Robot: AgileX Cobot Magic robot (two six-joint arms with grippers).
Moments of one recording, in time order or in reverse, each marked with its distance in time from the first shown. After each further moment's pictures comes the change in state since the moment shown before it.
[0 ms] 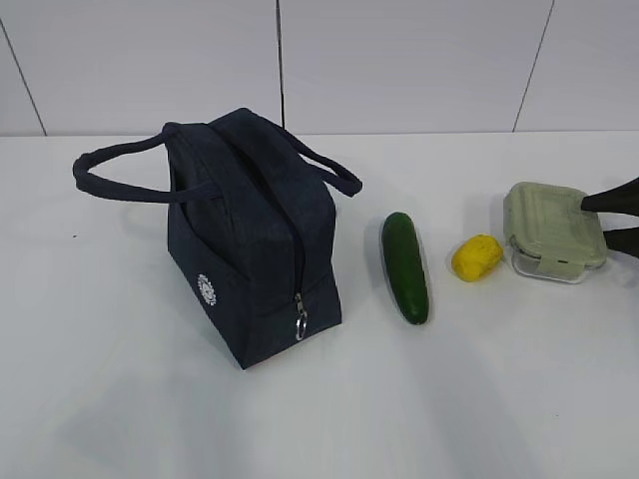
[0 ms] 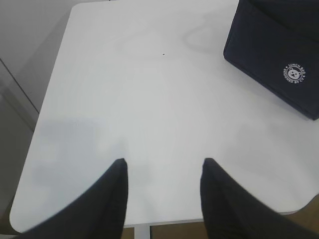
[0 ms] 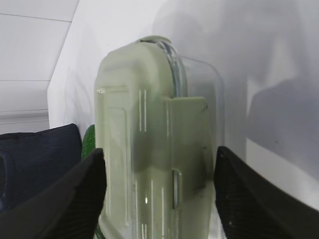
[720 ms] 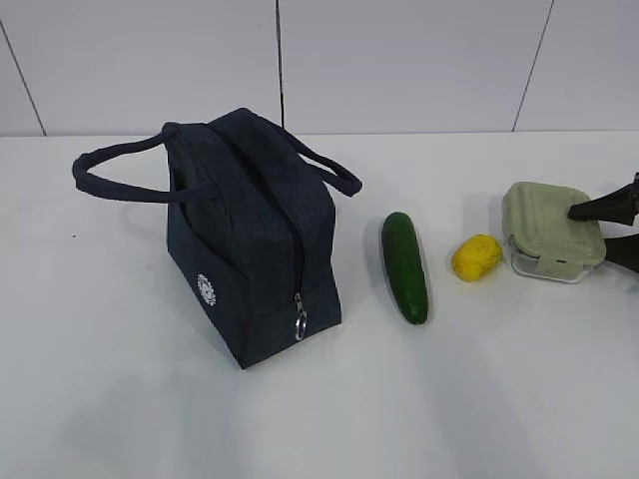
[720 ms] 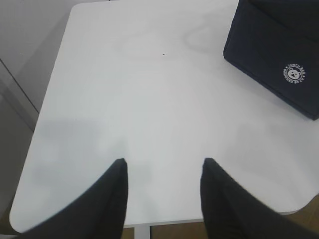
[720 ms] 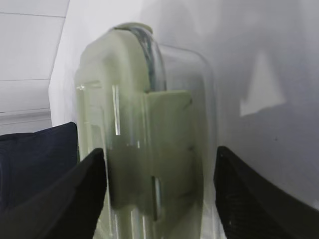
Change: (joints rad) left arm 0.000 0.000 0.000 0.000 0.000 0.000; right arm 0.020 0.041 -0.004 0.013 0.000 0.017
